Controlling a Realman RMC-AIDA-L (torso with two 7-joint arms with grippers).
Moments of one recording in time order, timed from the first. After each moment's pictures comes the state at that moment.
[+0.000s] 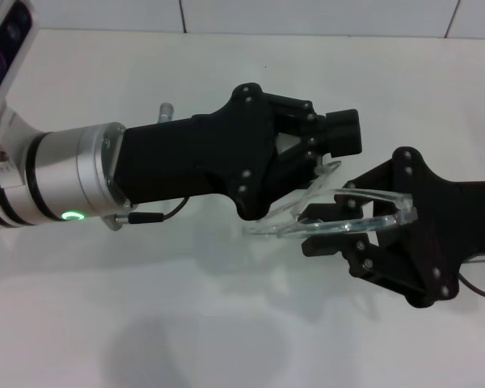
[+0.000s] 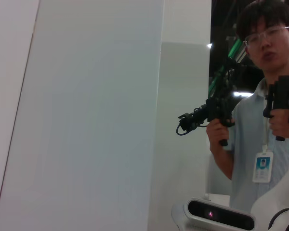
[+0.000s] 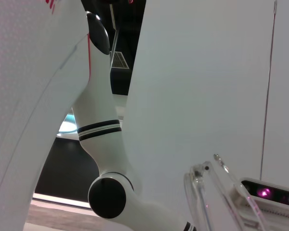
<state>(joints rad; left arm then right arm) -0.47 -2.09 1.40 0.75 1.11 1.73 -1.26 0.46 2.02 -1.43 -0.73 -1.13 -1.89 0.93</state>
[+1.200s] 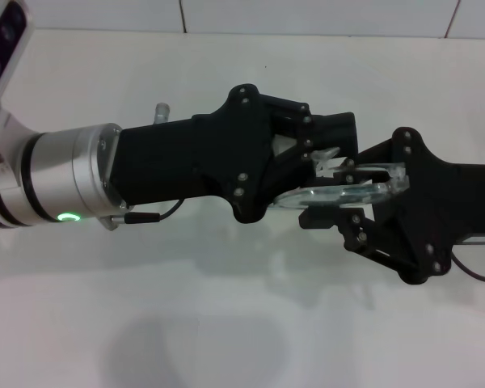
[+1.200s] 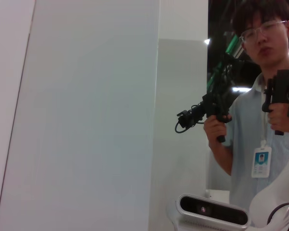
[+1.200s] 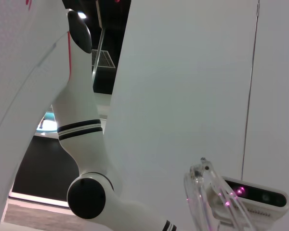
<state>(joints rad) -0.46 -2.09 1.40 0.77 1.11 1.73 -1.25 0.46 2.02 -1.43 -0.72 -1.10 -1.85 0.93</state>
